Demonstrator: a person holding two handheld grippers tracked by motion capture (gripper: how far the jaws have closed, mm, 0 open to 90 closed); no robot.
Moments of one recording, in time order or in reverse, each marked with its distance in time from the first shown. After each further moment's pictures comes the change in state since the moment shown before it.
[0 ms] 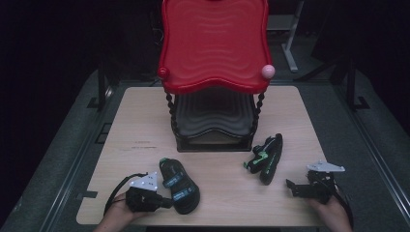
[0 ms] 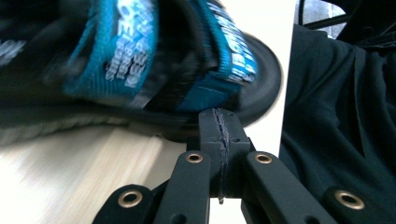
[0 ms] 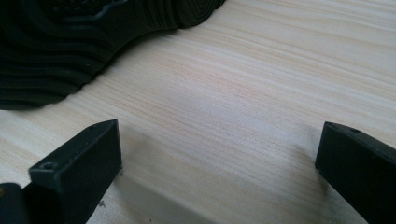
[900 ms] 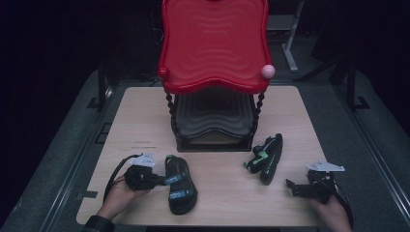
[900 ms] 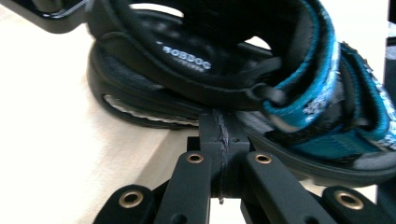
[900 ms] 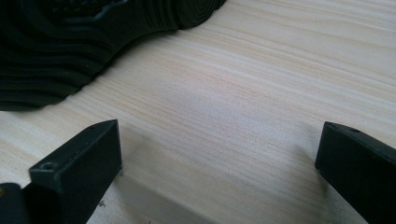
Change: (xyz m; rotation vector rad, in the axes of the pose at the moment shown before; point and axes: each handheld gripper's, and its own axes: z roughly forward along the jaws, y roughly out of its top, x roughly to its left) left arm 0.051 0.010 -0.019 0.004 0.171 -0.115; right arm 0.000 0.001 0.000 0.001 0.001 -0.002
